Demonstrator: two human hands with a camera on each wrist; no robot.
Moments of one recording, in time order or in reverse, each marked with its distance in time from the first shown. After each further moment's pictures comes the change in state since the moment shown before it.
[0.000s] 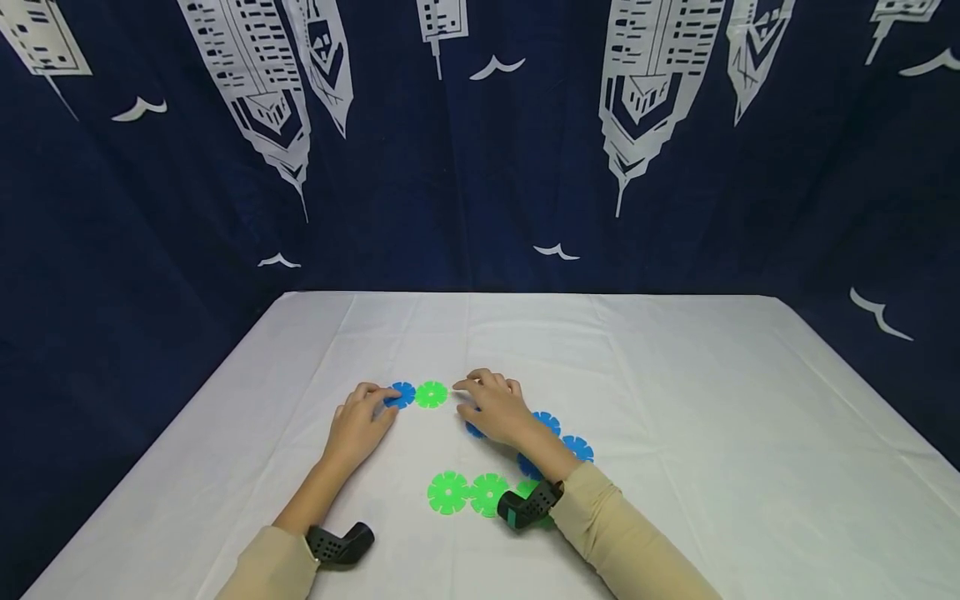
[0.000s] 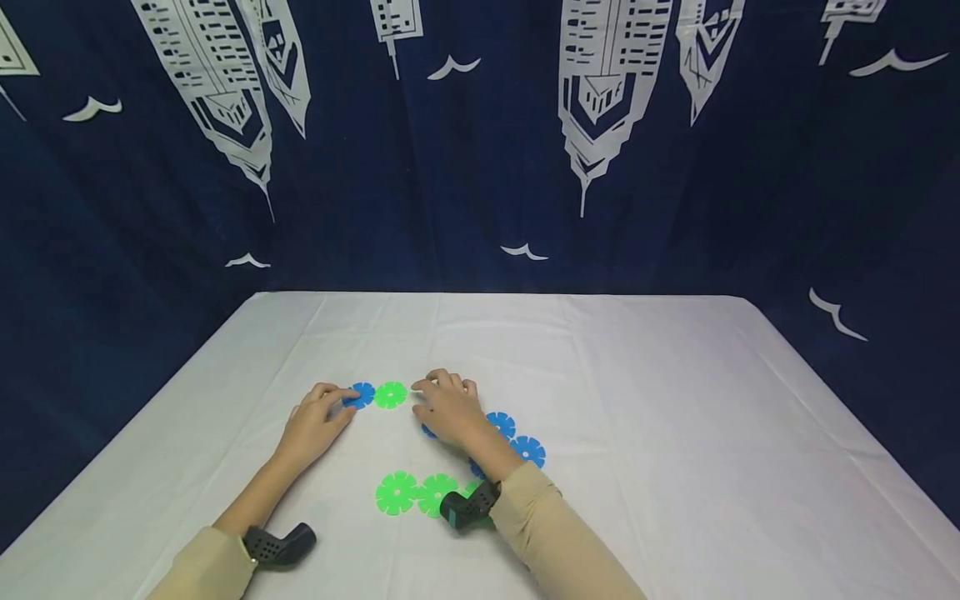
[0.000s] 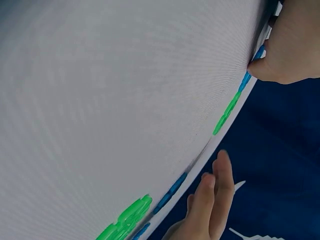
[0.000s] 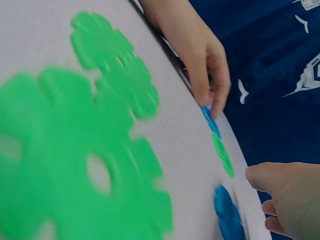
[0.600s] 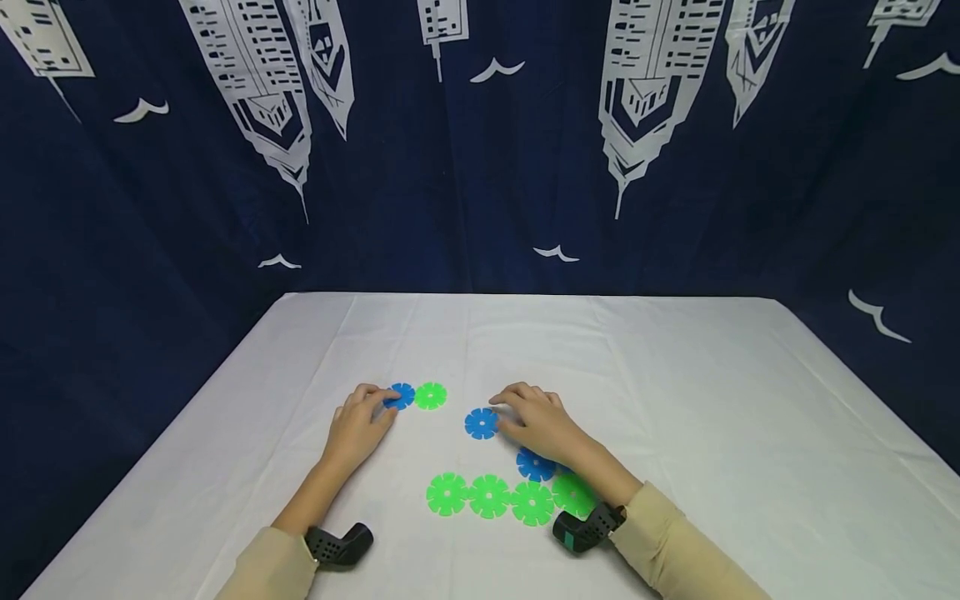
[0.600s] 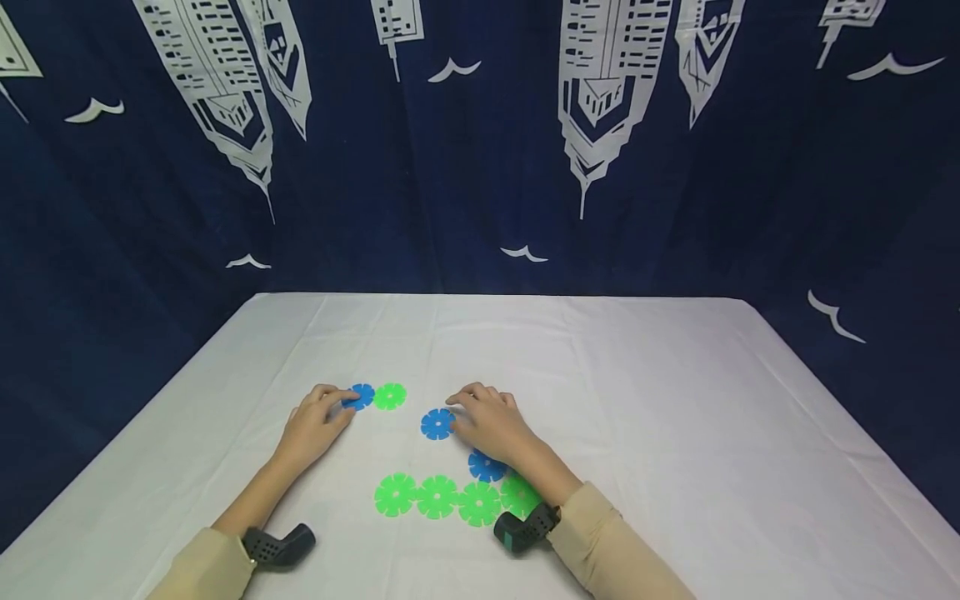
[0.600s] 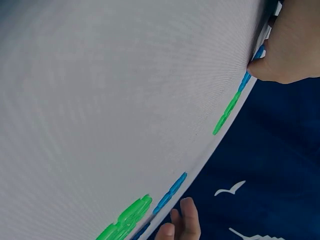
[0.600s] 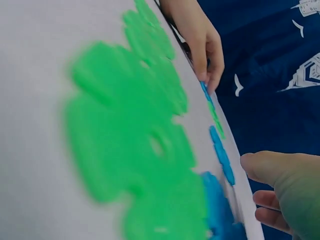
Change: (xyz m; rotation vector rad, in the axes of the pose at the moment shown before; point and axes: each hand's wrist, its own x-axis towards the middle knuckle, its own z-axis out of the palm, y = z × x) left_hand 0.000 -0.002 -0.001 0.001 0.003 0.026; right_hand -0.039 0.034 -0.021 0.008 0.018 -0.046
